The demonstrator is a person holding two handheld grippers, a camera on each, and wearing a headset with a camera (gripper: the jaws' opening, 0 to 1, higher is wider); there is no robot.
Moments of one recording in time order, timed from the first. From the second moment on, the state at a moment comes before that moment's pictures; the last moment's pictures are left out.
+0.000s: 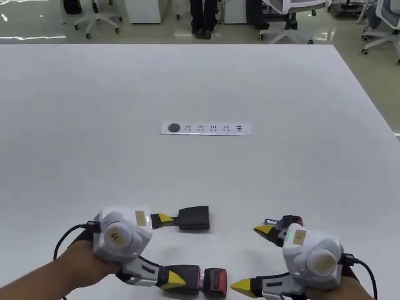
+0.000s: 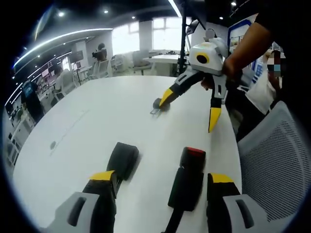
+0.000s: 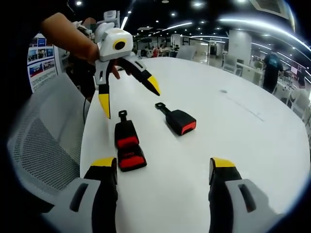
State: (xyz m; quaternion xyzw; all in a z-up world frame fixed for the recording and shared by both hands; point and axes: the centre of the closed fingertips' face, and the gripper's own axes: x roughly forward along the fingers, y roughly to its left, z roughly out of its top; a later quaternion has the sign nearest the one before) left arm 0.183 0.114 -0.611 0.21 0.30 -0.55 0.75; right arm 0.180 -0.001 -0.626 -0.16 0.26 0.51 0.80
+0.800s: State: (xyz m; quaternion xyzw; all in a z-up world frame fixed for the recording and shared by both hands) left arm 0.237 0.117 -0.604 0.21 0.29 -0.55 0.76; right arm 0.239 -0.065 -0.627 -0.16 0.29 0.49 0.81
